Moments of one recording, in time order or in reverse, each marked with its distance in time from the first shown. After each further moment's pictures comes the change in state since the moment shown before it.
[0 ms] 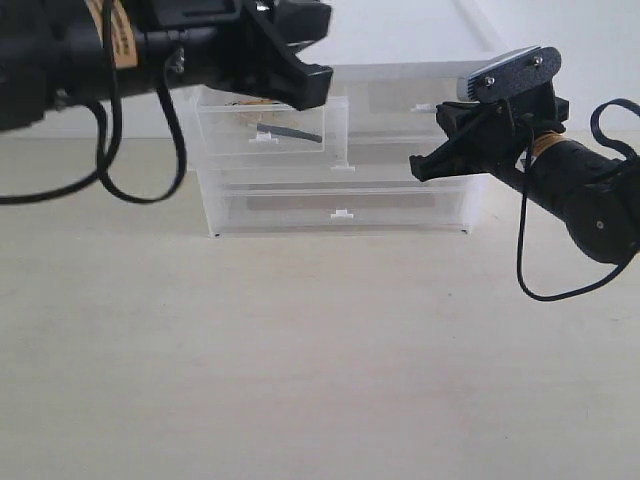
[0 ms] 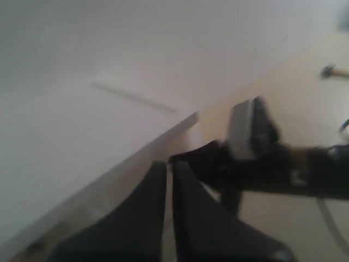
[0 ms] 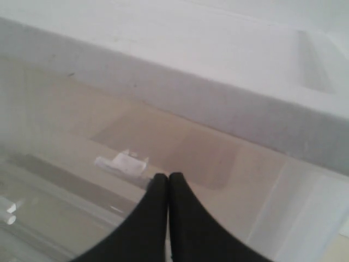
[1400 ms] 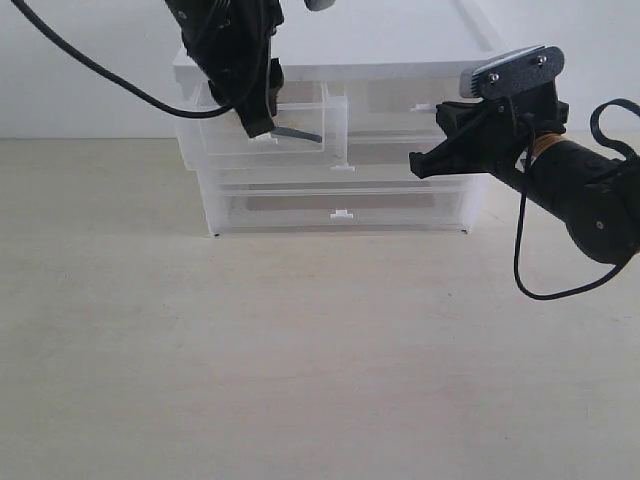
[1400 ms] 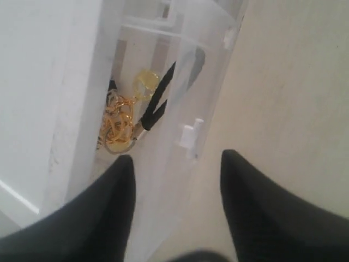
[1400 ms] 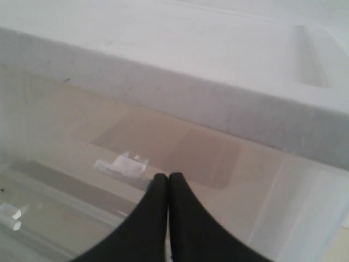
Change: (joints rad) left arm 0.000 0.436 -0.825 -0.330 1.304 1.015; right arm 0.000 0.000 0.000 -0.004 -0.004 0.045
